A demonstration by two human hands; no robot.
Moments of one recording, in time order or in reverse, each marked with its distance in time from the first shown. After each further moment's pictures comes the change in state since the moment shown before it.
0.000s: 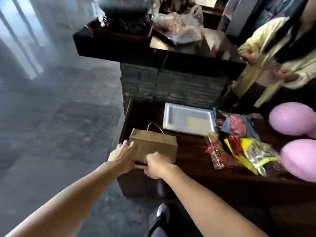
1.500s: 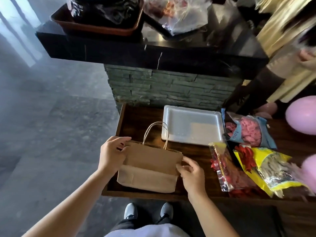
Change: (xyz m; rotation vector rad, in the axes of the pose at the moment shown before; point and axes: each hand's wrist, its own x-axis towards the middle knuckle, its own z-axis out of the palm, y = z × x) left_hand 0.113 -0.001 -0.040 -0.723 0.403 -0.128; right_hand 0.055 0.134 0.001 1.336 0.549 0.500
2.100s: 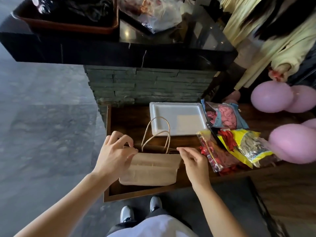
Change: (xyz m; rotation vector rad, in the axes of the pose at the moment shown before) left_hand 0.002 0.013 -0.037 0.375 -0.139 0.841; right_hand -0.042 -0.031 0.004 -0.050 0.159 -0.360
